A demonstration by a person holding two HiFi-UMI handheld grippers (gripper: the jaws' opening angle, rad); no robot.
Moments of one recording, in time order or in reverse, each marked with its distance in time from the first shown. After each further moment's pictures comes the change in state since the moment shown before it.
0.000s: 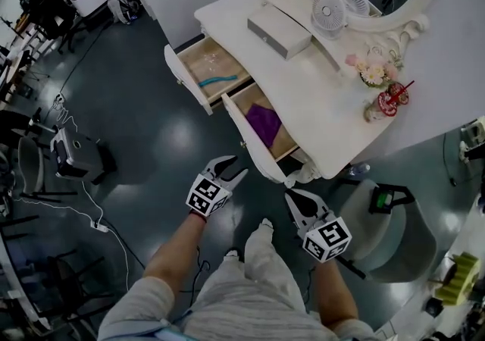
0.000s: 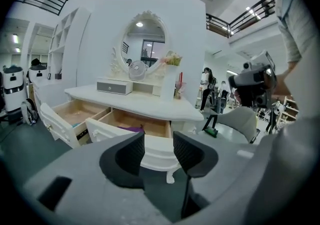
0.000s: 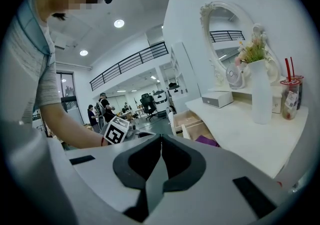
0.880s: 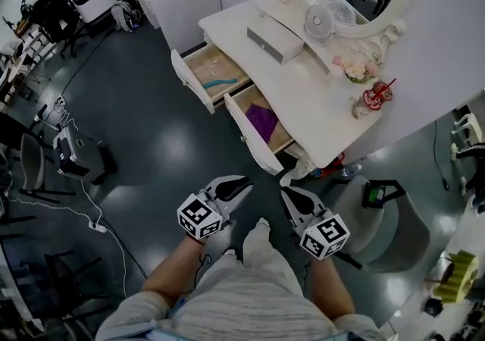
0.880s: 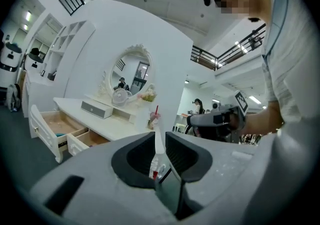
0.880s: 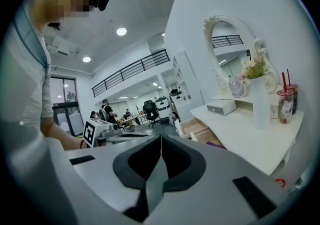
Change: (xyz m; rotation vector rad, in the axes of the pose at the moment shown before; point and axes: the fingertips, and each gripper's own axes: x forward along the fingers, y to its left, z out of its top) left arm -0.114 -0.119 0.089 -0.090 -0.296 -0.168; right arm -0.045 0.067 0.035 0.010 -0.079 0.017
